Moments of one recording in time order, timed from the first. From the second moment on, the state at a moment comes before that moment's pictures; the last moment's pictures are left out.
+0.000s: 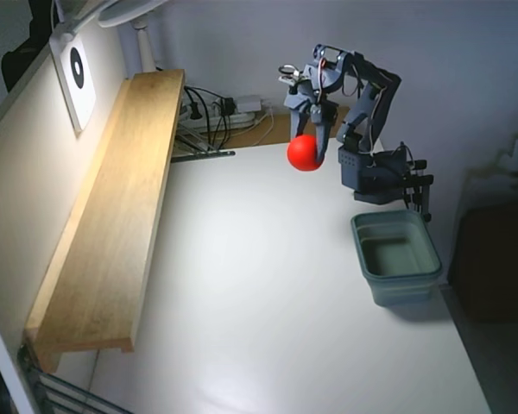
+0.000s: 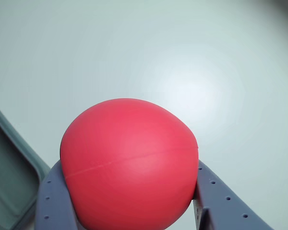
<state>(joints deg) -16.3 133.1 97.2 86.7 -90.2</state>
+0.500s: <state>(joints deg) -37.7 133.1 97.2 86.7 -90.2</state>
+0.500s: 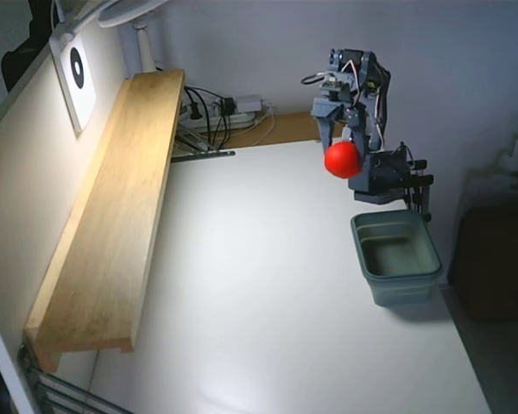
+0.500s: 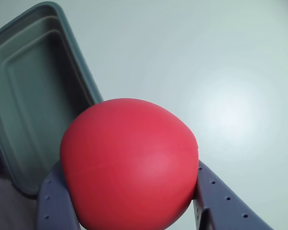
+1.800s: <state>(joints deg) -54.4 123.4 95.4 79.7 -90.2</state>
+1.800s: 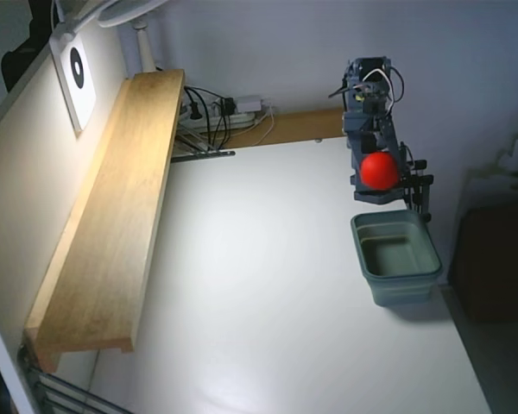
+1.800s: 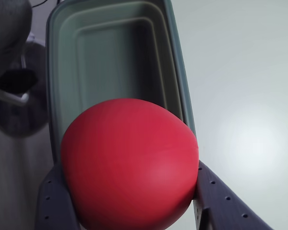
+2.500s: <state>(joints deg) -54.4 107.1 87.5 72.1 -90.2</state>
